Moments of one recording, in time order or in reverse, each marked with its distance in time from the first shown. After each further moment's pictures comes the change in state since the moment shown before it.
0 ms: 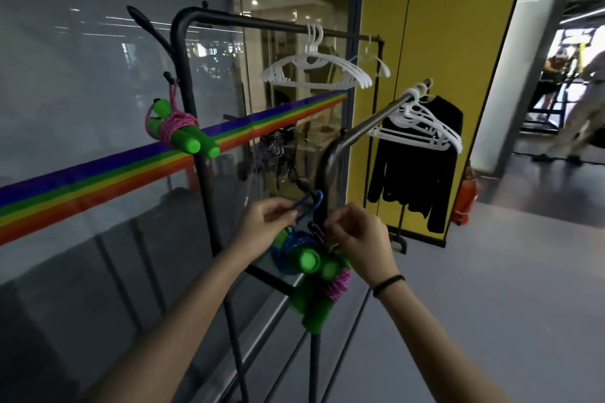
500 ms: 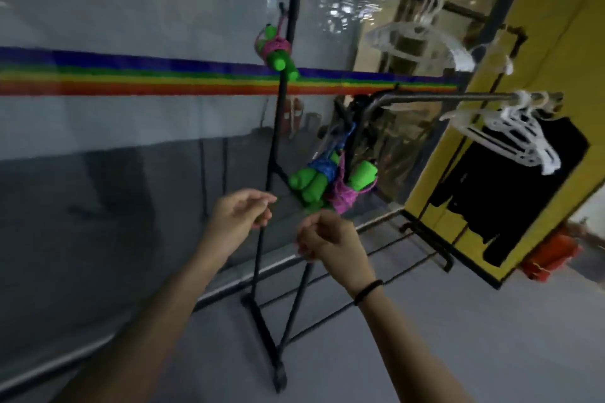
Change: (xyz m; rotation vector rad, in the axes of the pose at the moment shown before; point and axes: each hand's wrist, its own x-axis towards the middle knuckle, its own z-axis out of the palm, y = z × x) left_hand -0.213 0.030 0.046 -0.128 0.565 -0.277; right_hand -0.127 -0.015 -0.044 0.268 -0.753 0.095
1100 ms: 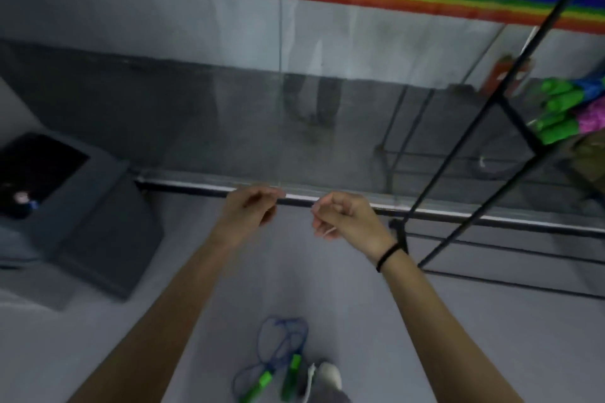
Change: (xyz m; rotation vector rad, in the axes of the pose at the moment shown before) left_hand -0.408 -0.027 -0.194 0.140 0.676 -0.268; right_hand -0.256 -0.026 0.231 0.085 -0.804 0.130
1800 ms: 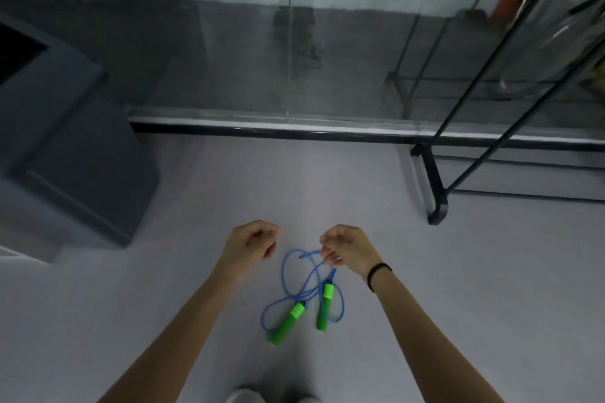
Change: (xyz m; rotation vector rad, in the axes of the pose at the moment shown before) left_hand -0.084 -0.367 -0.074 0.017 -0.188 -0.137; right_hand -0.016 0.345 0.185 0.046 0.118 0.420
